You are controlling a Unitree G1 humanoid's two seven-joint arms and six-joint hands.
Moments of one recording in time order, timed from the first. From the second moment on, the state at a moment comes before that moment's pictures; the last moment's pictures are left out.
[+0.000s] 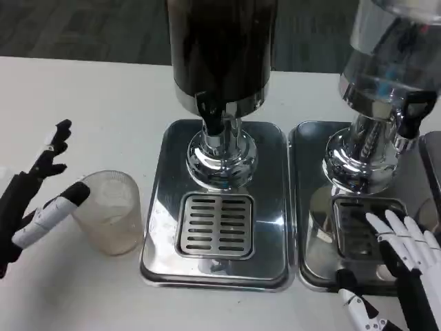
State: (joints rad) left arm -0.22 0.58 0.07 1.00 0.11 -0.97 -0.16; right arm 0.70 -0.25 0.10 -0.37 -0.81 -0.31 -0.36
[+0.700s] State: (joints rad) left arm -0.32 0.62 -0.03 1.16 0.29 -1.02 -0.07; right arm 0.72 -0.21 0.13 -0.40 -0.83 -0.30 -0.35
